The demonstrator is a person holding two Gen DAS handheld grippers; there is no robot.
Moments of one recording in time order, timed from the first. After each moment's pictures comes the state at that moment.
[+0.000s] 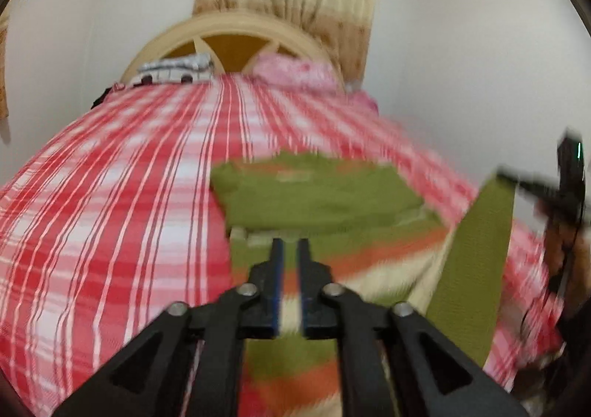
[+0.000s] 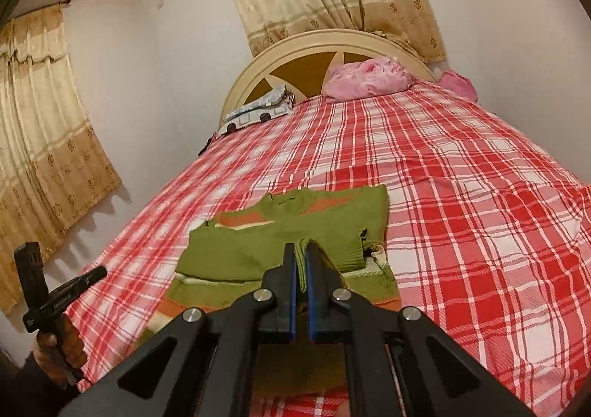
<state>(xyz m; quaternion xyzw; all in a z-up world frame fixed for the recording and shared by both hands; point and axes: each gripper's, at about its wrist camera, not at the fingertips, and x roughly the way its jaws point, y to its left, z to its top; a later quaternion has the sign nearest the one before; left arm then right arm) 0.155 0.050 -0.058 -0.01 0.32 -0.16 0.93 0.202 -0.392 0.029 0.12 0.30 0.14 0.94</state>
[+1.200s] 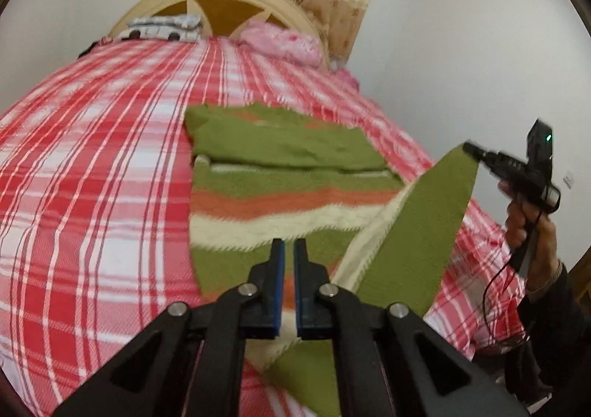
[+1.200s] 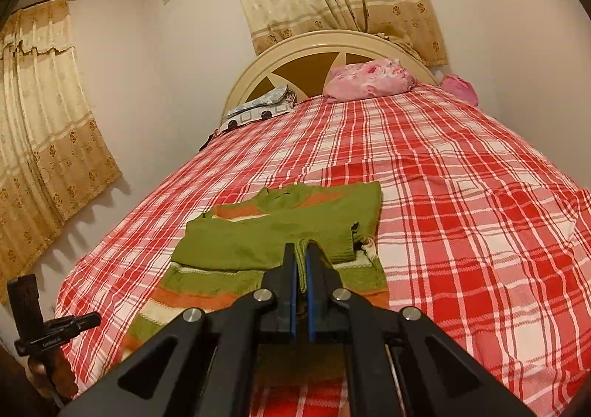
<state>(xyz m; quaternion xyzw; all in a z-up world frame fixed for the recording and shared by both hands) 0.118 0.039 -0.075 -0.08 0.38 -0.20 0.90 0.193 -0.406 0.023 0.11 0.29 0.15 0.94</state>
